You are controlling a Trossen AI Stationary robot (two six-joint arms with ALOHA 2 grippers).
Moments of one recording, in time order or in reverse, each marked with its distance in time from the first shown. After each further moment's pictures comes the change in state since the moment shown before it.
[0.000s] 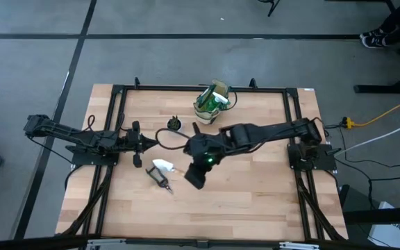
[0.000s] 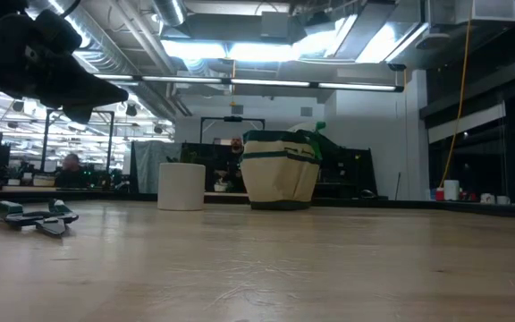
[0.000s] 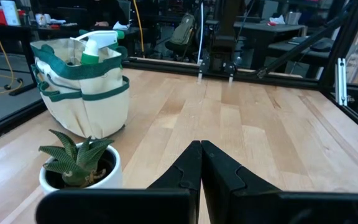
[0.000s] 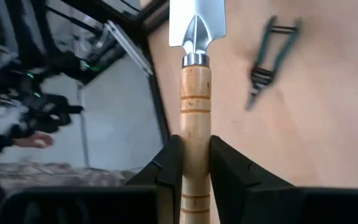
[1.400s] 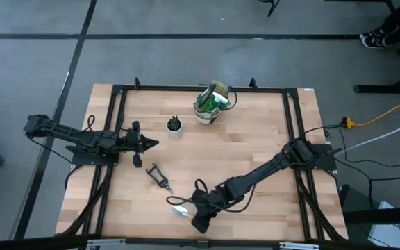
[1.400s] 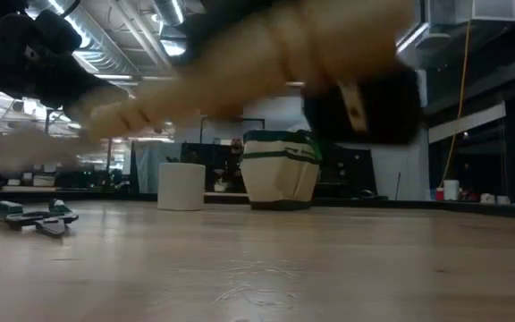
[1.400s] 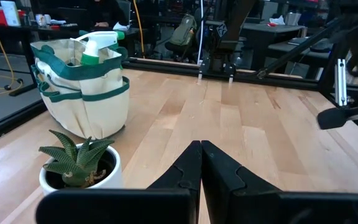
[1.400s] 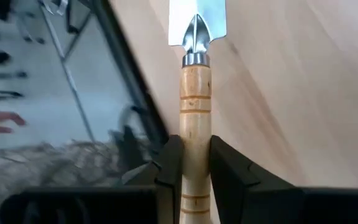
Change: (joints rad) left arm 0.000 0.000 0.000 0.001 0.000 0.000; right arm 0.274 0.172 -0.508 0.593 0.041 0.407
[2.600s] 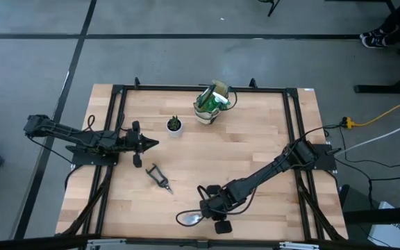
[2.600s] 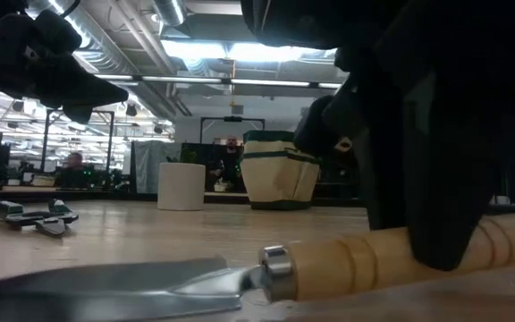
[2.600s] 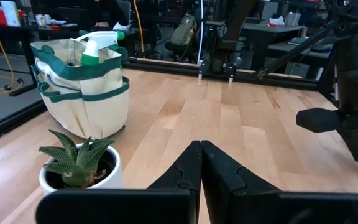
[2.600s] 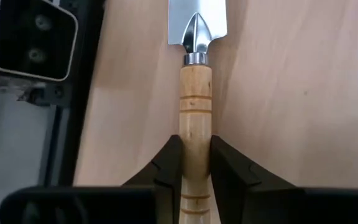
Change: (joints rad) left arm 0.000 0.000 0.000 0.000 0.000 0.000; right arm 0.027 0.002 -0.050 -0.218 -0.002 -0.791
